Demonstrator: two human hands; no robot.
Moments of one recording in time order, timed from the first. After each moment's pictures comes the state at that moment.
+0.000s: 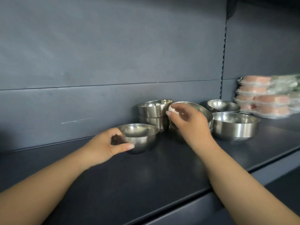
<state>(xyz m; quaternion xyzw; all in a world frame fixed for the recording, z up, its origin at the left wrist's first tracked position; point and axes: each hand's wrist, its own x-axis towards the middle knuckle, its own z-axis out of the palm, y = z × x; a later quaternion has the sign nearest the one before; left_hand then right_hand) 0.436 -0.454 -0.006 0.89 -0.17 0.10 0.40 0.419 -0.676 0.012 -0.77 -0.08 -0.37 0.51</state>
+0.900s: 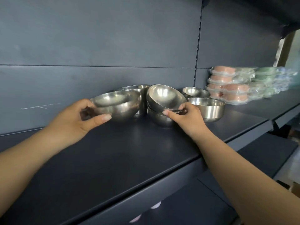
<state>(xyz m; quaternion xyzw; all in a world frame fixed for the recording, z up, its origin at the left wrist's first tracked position) 0.429 -0.458 0.003 0.82 -0.25 0.20 0.48 0.419 -0.735 -0.023 -0.81 0.06 -0.33 0.49</state>
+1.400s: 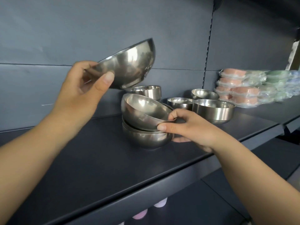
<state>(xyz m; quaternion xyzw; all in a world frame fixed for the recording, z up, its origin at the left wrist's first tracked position) 0.392 -0.465 0.038 0.66 -0.30 0.30 0.62 0.350 -0.690 0.005 -0.83 -0.09 -0.07 0.54</state>
